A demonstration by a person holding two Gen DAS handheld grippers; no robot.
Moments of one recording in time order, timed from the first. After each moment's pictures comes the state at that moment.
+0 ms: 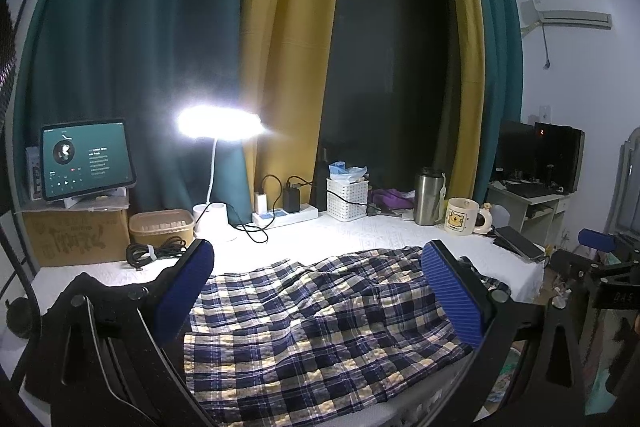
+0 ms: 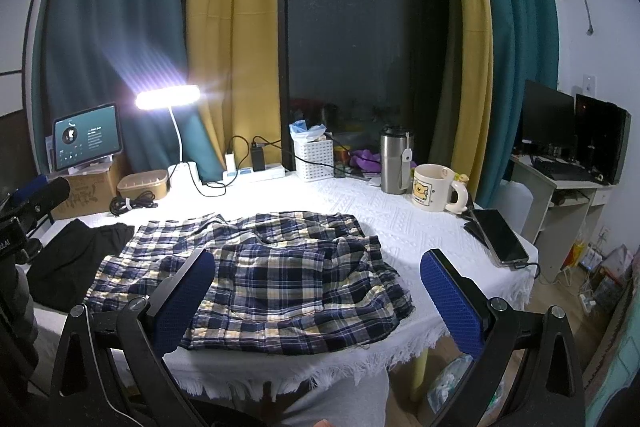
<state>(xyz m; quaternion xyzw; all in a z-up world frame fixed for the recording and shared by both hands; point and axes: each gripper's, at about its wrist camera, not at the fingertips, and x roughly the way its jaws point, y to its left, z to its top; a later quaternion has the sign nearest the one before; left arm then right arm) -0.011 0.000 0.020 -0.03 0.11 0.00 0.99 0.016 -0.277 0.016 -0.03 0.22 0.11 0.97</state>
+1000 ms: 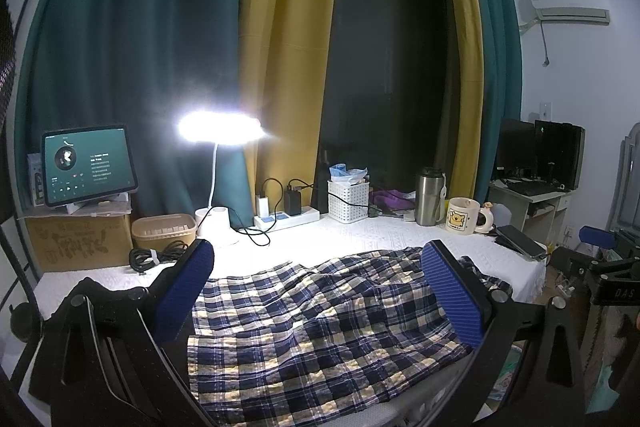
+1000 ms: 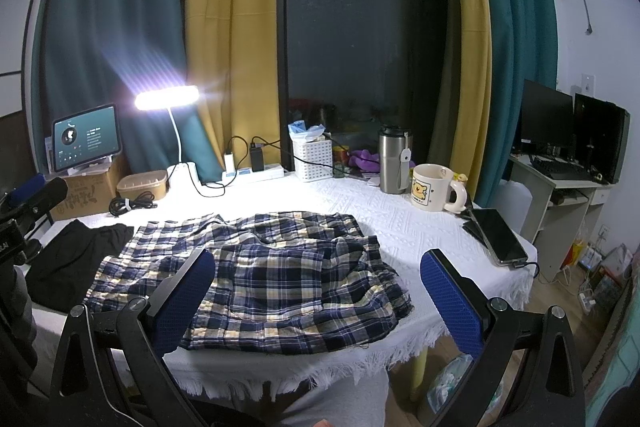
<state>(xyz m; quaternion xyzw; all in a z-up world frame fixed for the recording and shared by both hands) -0.012 0.001 0.020 -0.03 0.10 0.00 0.99 0.016 -0.278 0.015 -0.03 0.22 0.11 0.97</state>
